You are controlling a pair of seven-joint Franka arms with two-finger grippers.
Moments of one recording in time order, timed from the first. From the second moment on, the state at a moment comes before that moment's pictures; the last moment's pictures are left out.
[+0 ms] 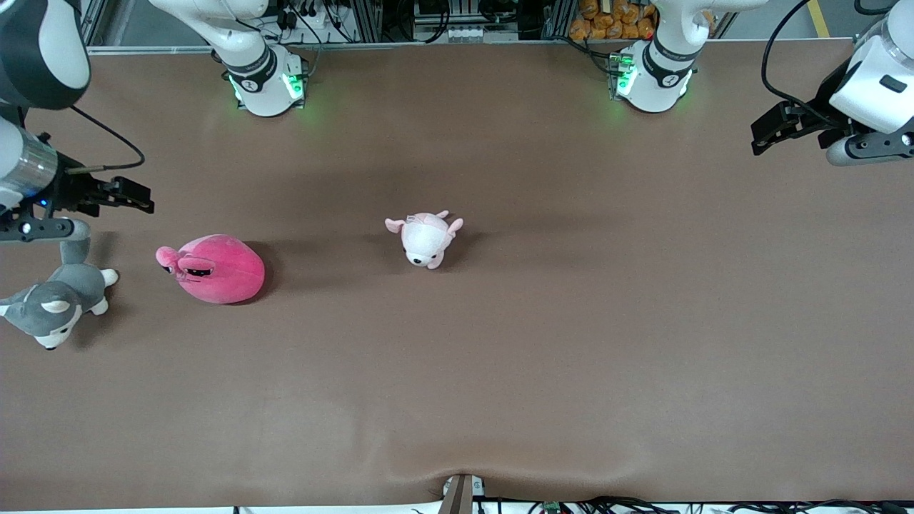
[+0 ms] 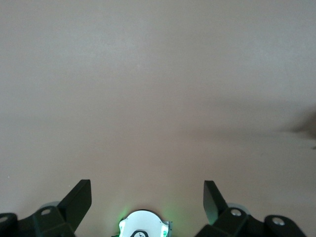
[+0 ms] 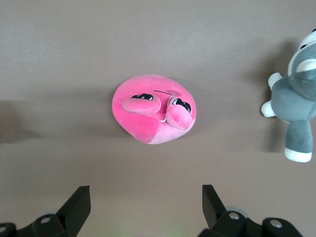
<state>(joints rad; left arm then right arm) -0.08 -0.10 -0.06 -1.61 0.06 1.44 -0.19 -0.12 -0.02 0.07 -1.78 -0.01 1.64 -0.10</state>
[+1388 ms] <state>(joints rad) -0.08 -0.10 -0.05 -1.59 0.04 1.41 -0.14 0.02 -0.02 -0.07 -1.50 0.02 1.31 0.06</state>
